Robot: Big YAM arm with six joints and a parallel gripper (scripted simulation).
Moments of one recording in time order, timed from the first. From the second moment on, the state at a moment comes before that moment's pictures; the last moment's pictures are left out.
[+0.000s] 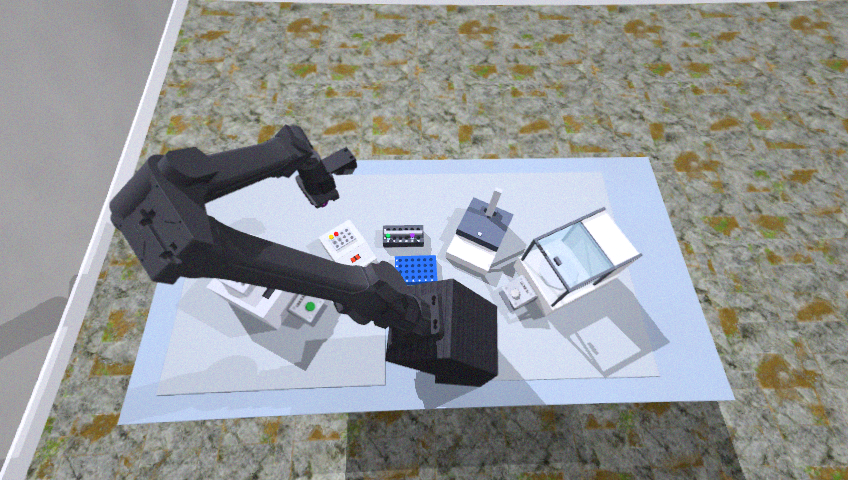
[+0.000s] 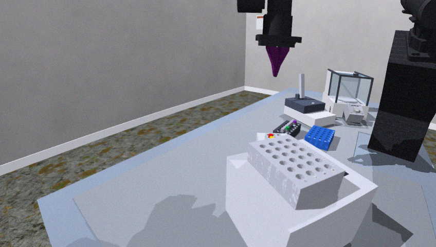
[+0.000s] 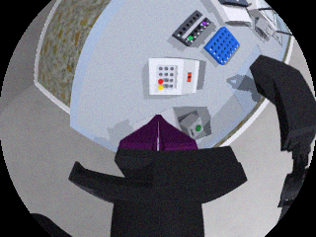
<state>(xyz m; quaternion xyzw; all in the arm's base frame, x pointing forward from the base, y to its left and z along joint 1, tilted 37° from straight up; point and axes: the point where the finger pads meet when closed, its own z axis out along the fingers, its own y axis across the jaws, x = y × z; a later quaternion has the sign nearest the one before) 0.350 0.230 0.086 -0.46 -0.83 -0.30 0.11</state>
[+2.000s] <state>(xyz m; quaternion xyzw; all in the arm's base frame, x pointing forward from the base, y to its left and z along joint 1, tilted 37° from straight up) 0.405 0.040 -0.049 -0.39 -0.86 -0.31 0.08</state>
